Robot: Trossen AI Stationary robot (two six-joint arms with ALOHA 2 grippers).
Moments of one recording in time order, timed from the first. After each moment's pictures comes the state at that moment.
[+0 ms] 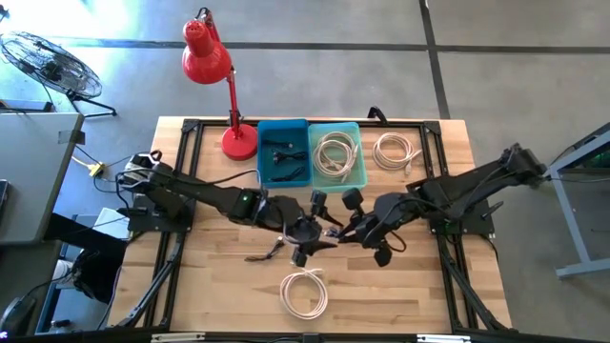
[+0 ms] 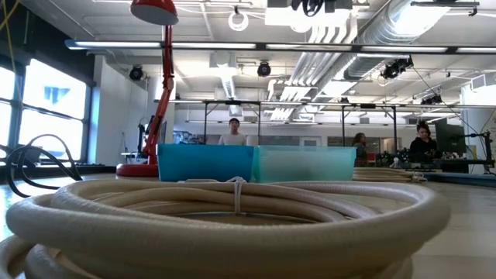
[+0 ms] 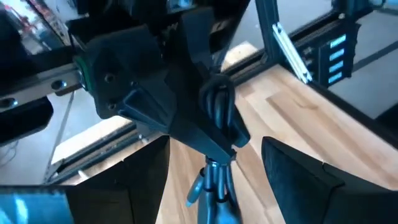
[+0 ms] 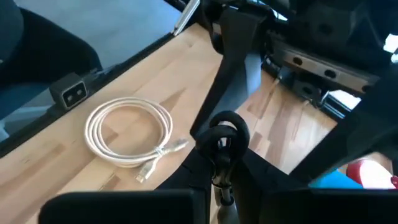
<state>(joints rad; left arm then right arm) -0.27 1.67 1.44 -0.07 -0.13 0.39 0.35 1.32 1.21 -0.44 0.03 -0.37</state>
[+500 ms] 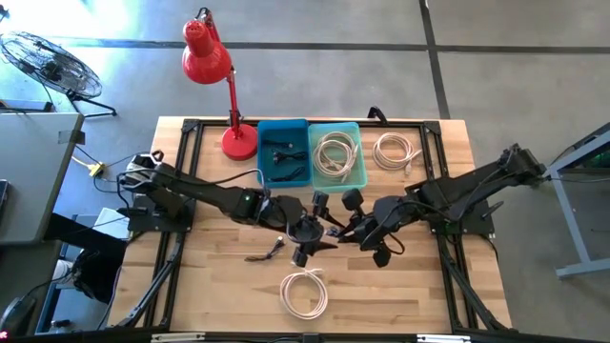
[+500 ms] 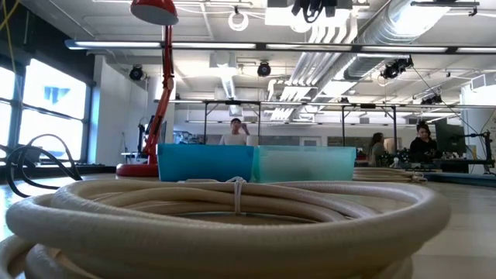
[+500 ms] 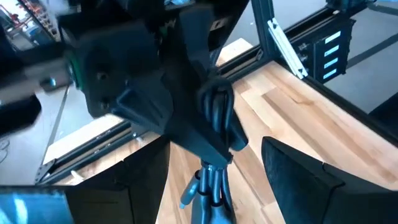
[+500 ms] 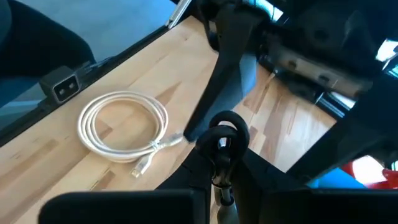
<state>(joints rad) -0.27 1.69 1.44 -0.07 -0.10 0.39 0.35 1.33 1.21 -0.45 0.06 -0.37</state>
